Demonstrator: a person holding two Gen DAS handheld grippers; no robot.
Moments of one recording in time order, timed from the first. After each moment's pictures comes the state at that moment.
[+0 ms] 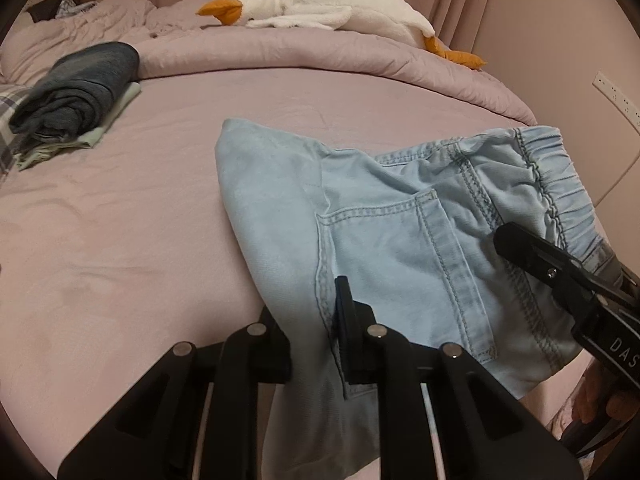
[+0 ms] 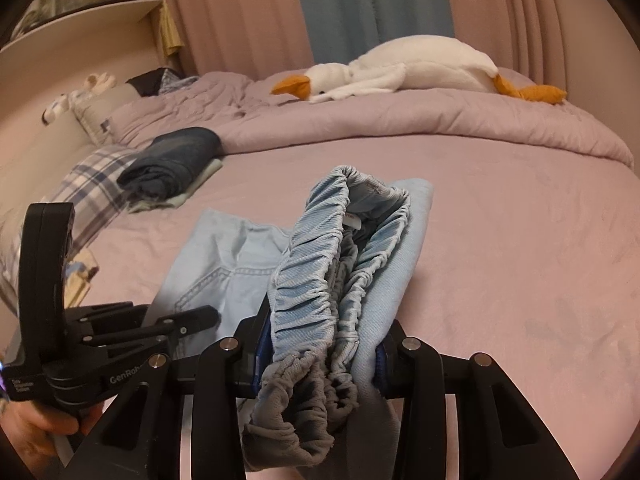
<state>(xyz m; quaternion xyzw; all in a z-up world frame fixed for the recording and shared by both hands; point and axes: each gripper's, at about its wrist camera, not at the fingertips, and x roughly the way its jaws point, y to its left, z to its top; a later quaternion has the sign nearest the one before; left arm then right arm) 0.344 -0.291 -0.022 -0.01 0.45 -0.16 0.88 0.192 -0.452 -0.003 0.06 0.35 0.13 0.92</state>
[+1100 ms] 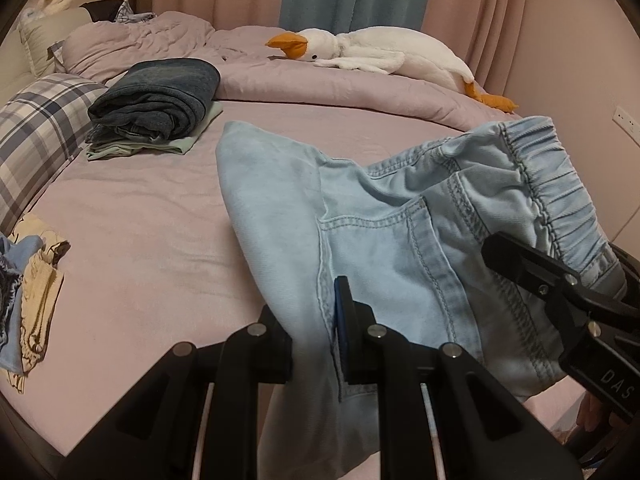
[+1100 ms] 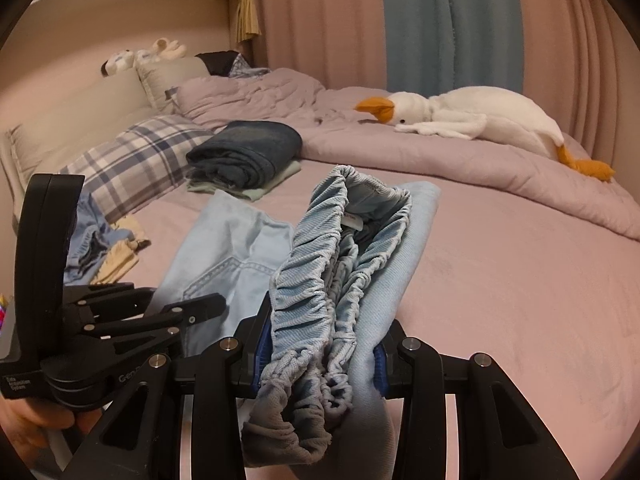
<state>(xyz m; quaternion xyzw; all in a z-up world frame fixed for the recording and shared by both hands) 0.312 -0.212 0.005 -0.03 0.40 -0.09 0.91 0.173 -0.362 0.024 -0.03 0.31 0.20 0.93</state>
